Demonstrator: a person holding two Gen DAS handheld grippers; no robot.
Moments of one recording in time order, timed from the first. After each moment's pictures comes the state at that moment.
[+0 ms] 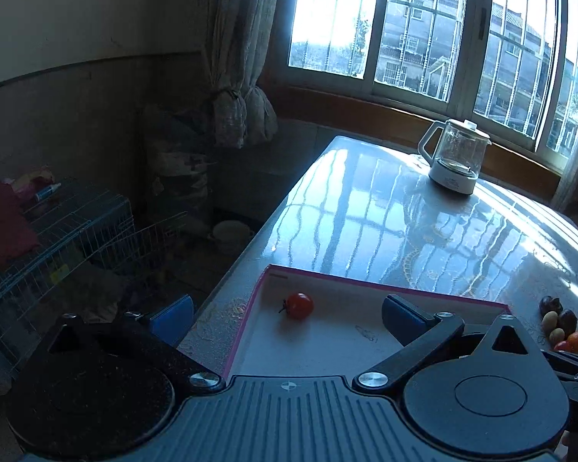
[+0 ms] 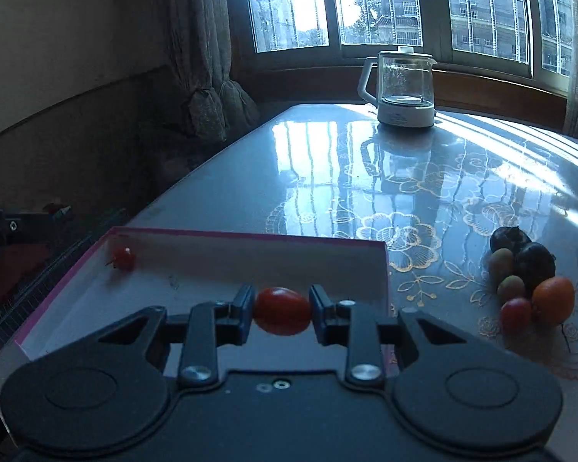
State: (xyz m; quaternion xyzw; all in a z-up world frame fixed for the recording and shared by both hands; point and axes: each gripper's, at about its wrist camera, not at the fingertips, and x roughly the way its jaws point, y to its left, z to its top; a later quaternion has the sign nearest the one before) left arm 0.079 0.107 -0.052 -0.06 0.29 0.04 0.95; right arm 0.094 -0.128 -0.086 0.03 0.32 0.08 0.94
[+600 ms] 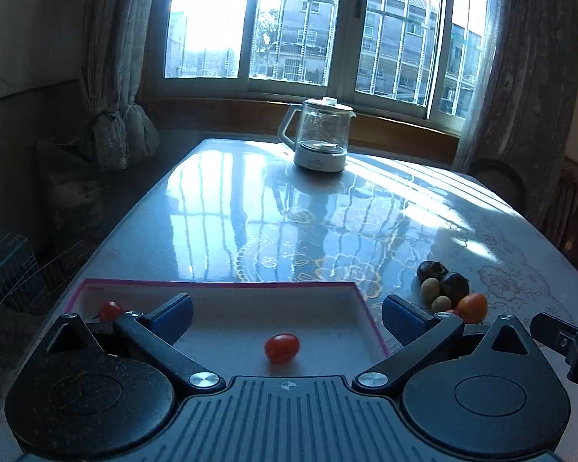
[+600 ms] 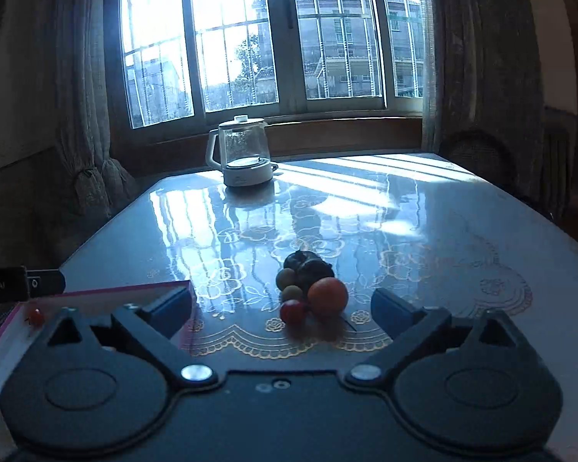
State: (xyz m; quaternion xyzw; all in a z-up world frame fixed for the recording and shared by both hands) left arm 0.075 -0.046 -0.043 -0.01 0.27 -0.13 0.95; right arm -0.021 -0.246 -0.039 0.07 0.21 -0.12 0.97
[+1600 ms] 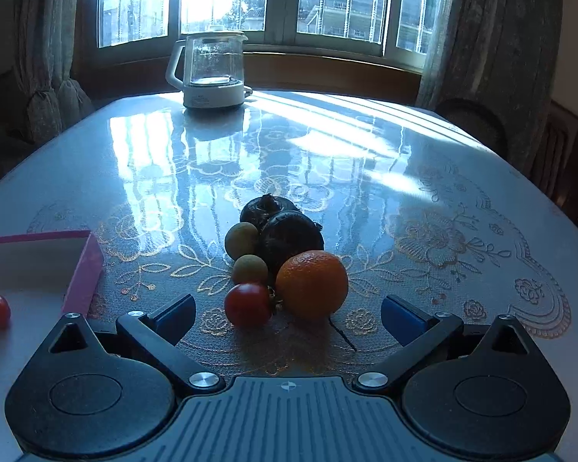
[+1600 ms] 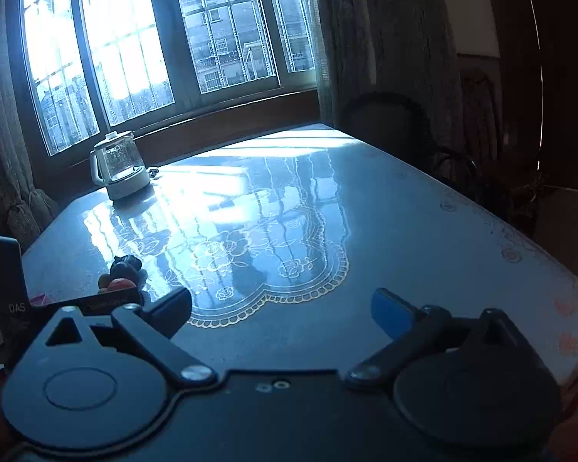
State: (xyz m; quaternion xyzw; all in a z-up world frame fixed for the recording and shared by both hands) left arm 0.097 -0.257 -0.107 0.02 0.32 -0.13 0.94; right arm -0.094 -0.417 -0.061 0.14 0.23 -0.20 0.94
